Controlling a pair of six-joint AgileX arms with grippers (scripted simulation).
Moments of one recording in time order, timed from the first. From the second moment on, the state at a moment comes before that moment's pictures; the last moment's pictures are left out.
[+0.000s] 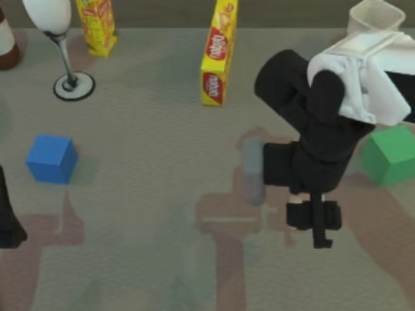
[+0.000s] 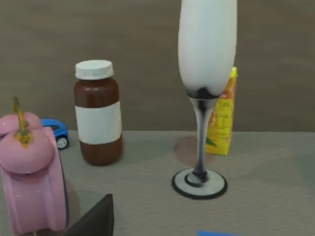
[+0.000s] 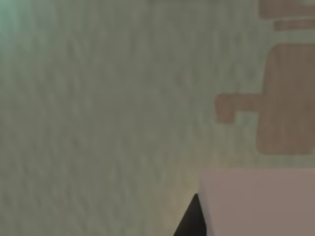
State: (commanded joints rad) left arm 0.00 0.00 0.00 0.00 0.00 0.00; right arm 0.65 1.85 1.35 -1.06 -0.02 -0.85
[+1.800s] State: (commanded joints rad) left arm 0.00 0.00 0.00 0.00 0.00 0.00; right arm 0.70 1.93 1.17 -0.80 -0.02 -0.87
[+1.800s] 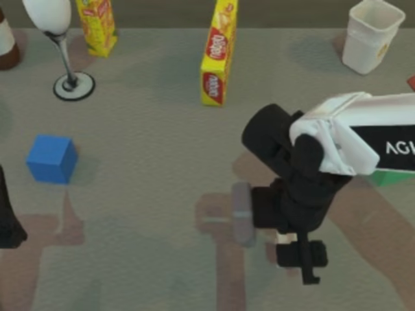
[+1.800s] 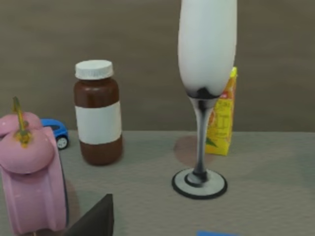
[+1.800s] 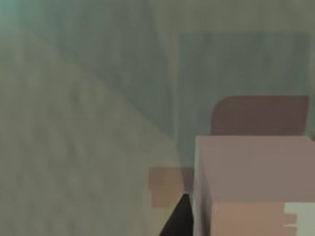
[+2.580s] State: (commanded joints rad) left arm 0.00 0.00 0.00 0.00 0.00 0.00; right arm 0.70 1.92 1.17 -0.80 -0.02 -0.87
